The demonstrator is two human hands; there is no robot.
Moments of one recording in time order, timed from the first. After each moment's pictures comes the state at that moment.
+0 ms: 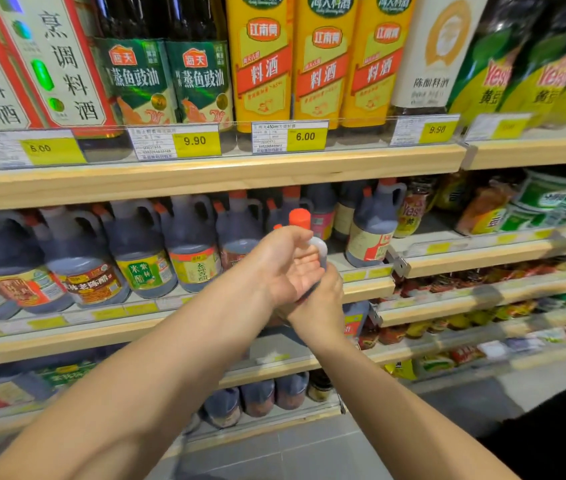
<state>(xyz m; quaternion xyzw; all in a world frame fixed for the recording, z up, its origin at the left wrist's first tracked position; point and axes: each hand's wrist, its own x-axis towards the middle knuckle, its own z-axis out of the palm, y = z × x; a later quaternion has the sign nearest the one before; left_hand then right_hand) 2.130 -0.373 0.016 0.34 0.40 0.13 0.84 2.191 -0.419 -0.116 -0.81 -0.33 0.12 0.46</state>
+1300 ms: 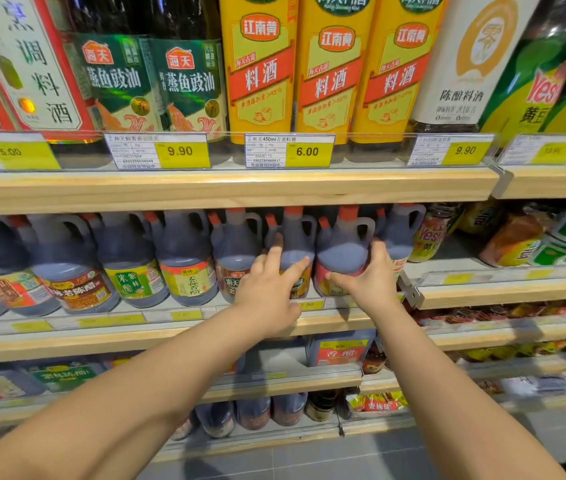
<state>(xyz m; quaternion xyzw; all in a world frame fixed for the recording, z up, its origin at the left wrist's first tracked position) 2.153 -0.322 -0.077 0.93 0.37 0.01 0.10 2.335 -0.385 -0.111 -0.79 -0.40 0.06 0.46</state>
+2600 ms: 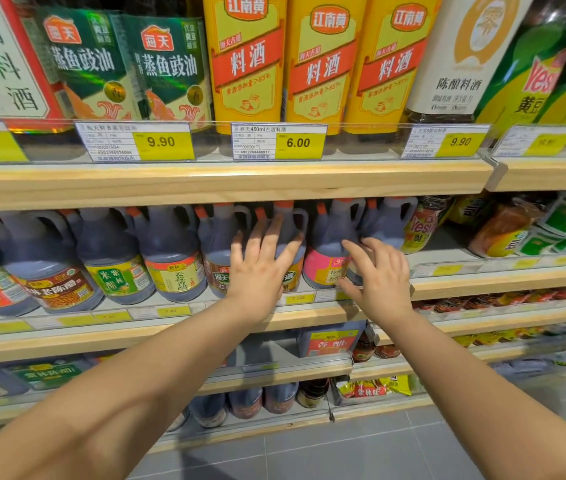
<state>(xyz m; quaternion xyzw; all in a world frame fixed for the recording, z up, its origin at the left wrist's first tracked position) 2.169 -0.308 -0.095 0.92 0.38 0.08 -0.10 2.368 -0.409 -0.136 -0.75 -0.57 -0.27 0.20</state>
